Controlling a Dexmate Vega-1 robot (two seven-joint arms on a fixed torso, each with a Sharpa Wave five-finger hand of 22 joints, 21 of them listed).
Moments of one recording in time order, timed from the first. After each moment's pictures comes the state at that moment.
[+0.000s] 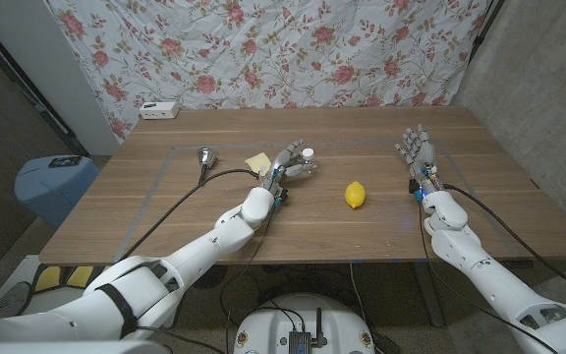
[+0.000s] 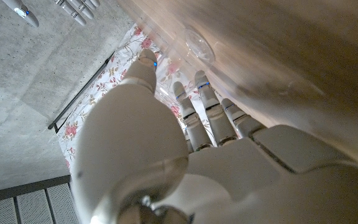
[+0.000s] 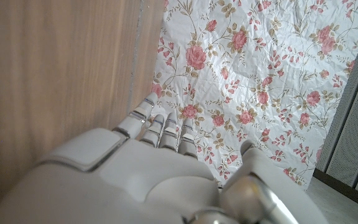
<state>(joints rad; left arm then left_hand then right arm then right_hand) 0.61 0.25 0.75 -0.97 -0.04 -0.37 0.32 1.15 -0.05 0.24 -0.15 0.23 0.09 0.06 0.21 0.17 0.72 -0.17 0.20 0.17 0.71 -0.07 0.19 0.16 0.18 -0.04 0.19 0.16 -0.87 -0.45 -0.29 -1.13 0.67 0.49 -0.01 0.04 0.04 0.32 0.11 0.27 0.15 -0.05 0.19 0.17 0.16 0.03 0.19 0.18 0.05 -0.04 0.19 0.20 0.31 -0.04 0.18 0.16</state>
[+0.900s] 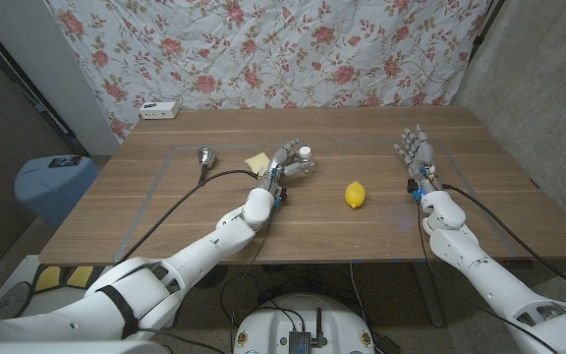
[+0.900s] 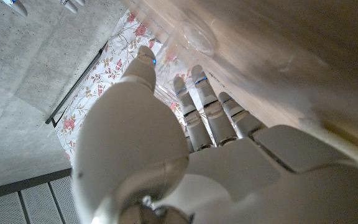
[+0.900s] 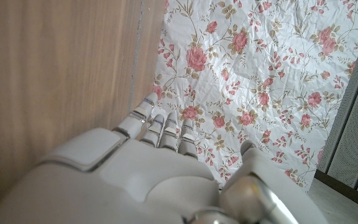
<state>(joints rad) 0.62 0.24 0.74 -0.98 0.00 -0.37 0.41 1.20 0.02 0.29 -0.15 0.20 0.17 0.11 0.20 0.17 0.81 -0.14 0.20 0.17 0.83 -0.10 0.18 0.16 0.27 -0.04 0.19 0.16 -0.86 -0.44 -0.29 -1.11 0.67 0.50 -0.01 0.04 0.04 0.31 0.10 0.27 0.15 -0.05 0.19 0.17 0.16 0.03 0.19 0.18 0.05 -0.04 0.19 0.20 0.31 -0.04 0.18 0.16</state>
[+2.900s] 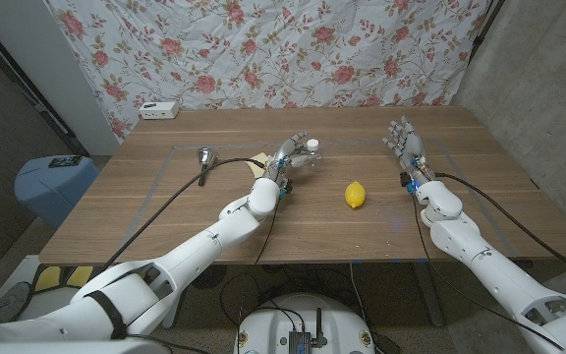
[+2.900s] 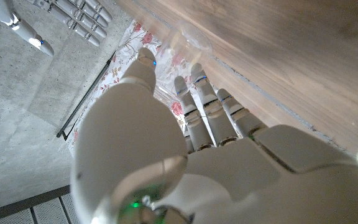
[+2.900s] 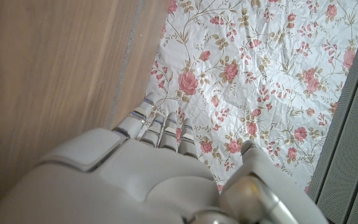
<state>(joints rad) 0.64 0.30 0.75 -1.22 0.04 -0.16 0.38 1.18 0.04 0.33 -0.15 0.18 0.19 0.12 0.19 0.17 0.84 -0.12 0.19 0.17 0.87 -0.11 0.17 0.16 0.31 -0.04 0.19 0.16 -0.85 -0.51 -0.35 -1.24 0.58 0.40 -0.04 0.04 0.04 0.31 0.11 0.27 0.15 -0.05 0.19 0.17 0.16 0.03 0.19 0.18 0.05 -0.04 0.19 0.20 0.31 -0.04 0.18 0.16</state>
